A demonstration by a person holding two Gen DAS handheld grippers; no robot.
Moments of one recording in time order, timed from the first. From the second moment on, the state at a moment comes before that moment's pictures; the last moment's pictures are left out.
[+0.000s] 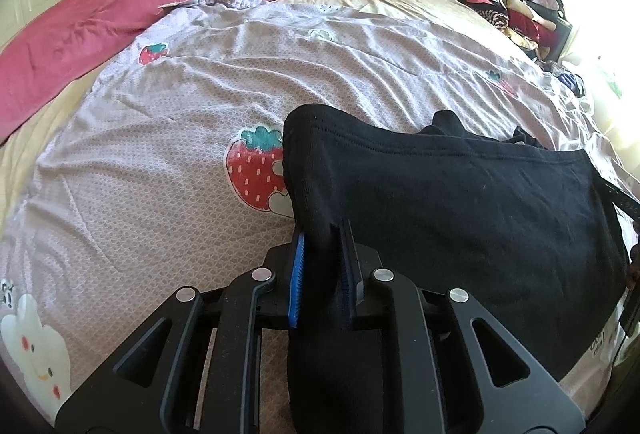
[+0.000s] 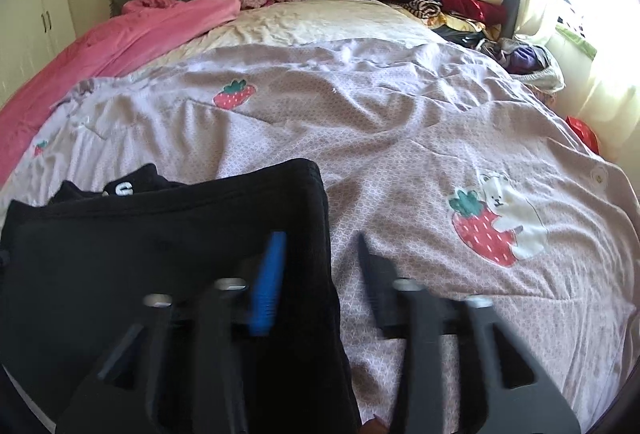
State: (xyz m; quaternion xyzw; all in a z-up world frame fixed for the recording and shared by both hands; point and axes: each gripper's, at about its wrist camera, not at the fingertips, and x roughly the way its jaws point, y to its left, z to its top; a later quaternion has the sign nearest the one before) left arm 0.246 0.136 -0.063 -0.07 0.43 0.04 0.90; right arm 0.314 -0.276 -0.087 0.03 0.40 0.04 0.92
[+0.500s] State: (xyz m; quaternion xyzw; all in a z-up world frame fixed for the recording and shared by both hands) left arm 0.244 0.137 -0.063 -0.06 0.44 0.04 0.89; right arm 0.283 -0.242 -0.050 0.04 0.35 0.14 0.93
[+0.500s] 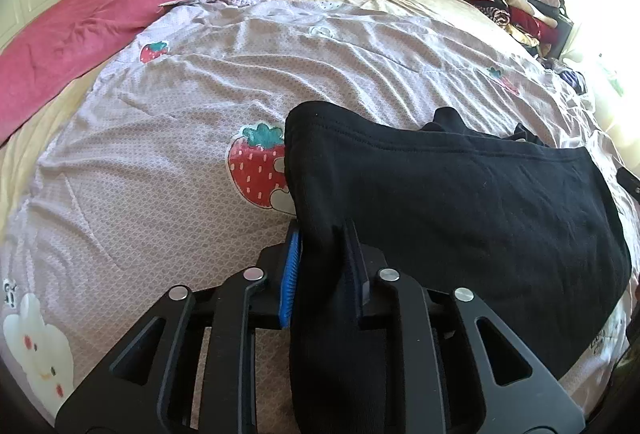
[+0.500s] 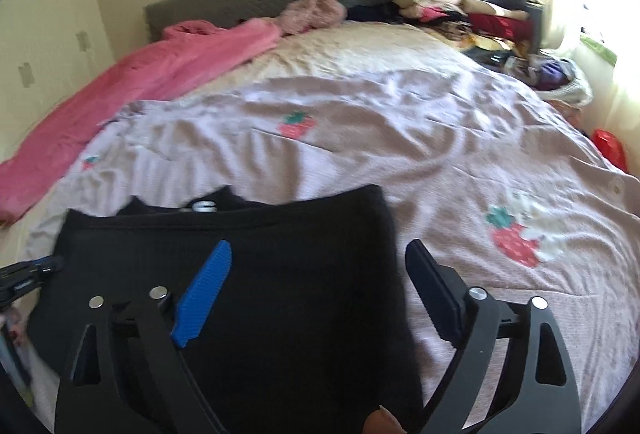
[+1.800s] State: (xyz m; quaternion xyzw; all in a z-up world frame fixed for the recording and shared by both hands) left arm 0.233 0.189 -0.021 -0.12 0.40 0.09 0.90; right arm 0.137 -0.014 -0.058 -0.24 0.30 0.38 0.84
